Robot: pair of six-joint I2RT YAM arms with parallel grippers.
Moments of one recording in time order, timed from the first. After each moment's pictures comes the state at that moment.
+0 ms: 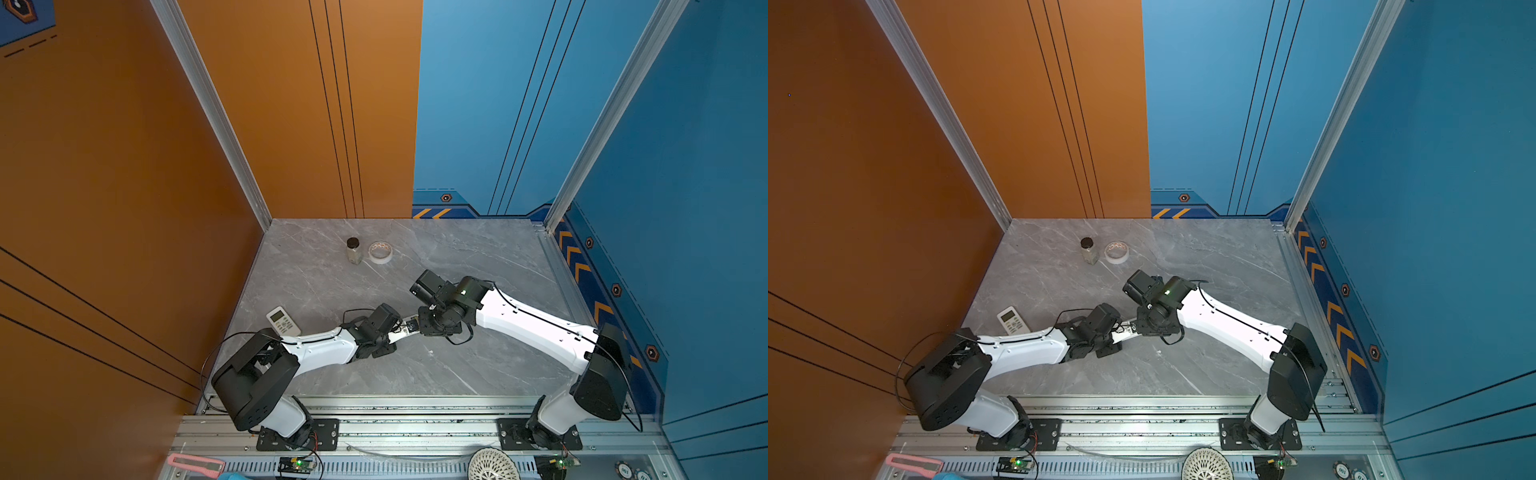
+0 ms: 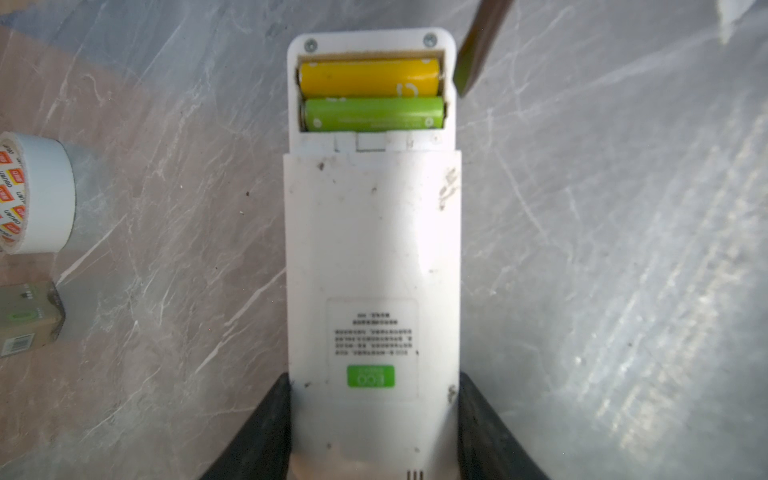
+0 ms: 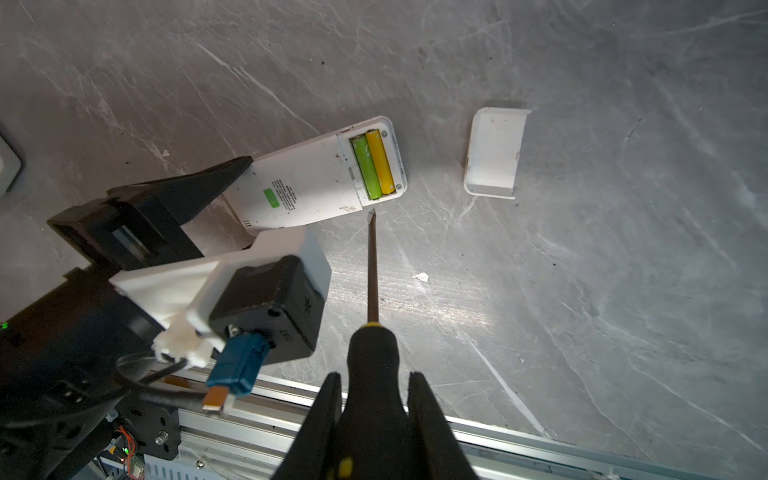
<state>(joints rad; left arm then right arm) -0.78 1.51 0.67 -0.14 -0.18 0.57 0.90 1.60 1.40 -1.07 0.05 0.83</state>
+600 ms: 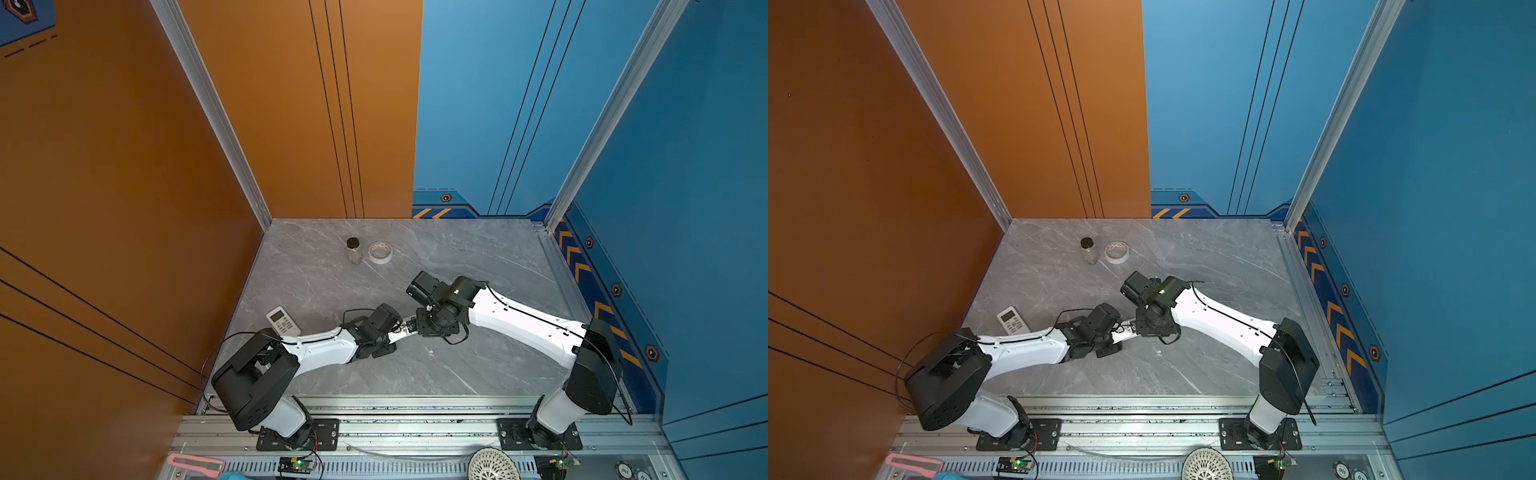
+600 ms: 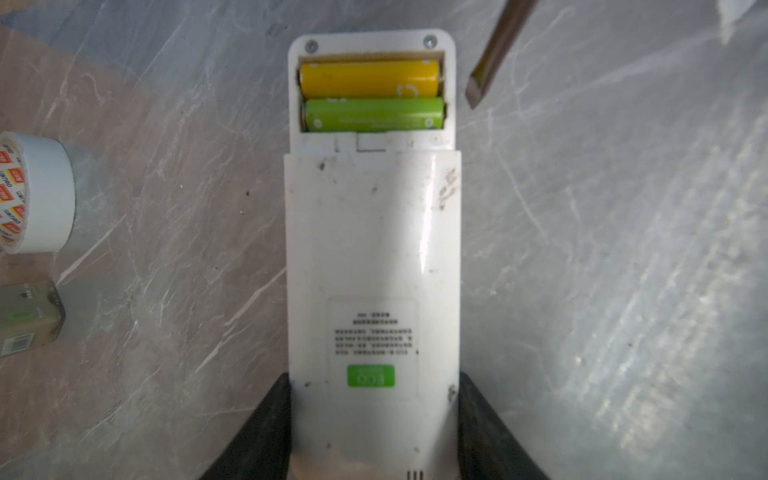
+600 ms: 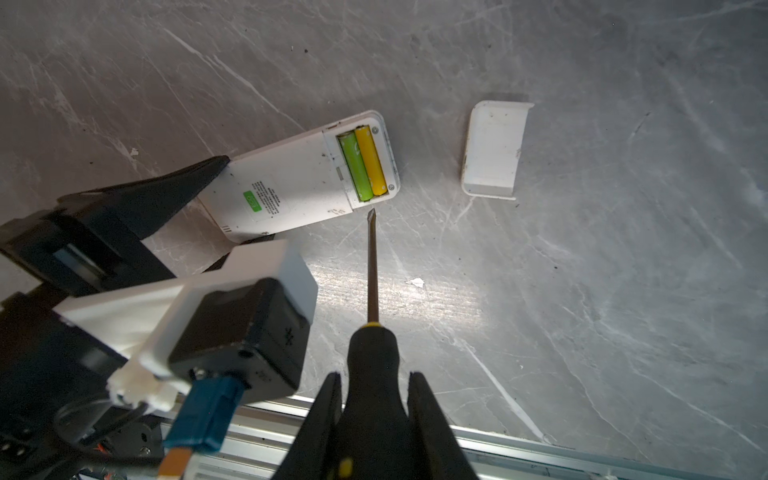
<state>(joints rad) -0.78 1.51 0.67 -0.14 -0.18 0.57 0.90 1.65 1.40 -1.06 0.05 0.83</state>
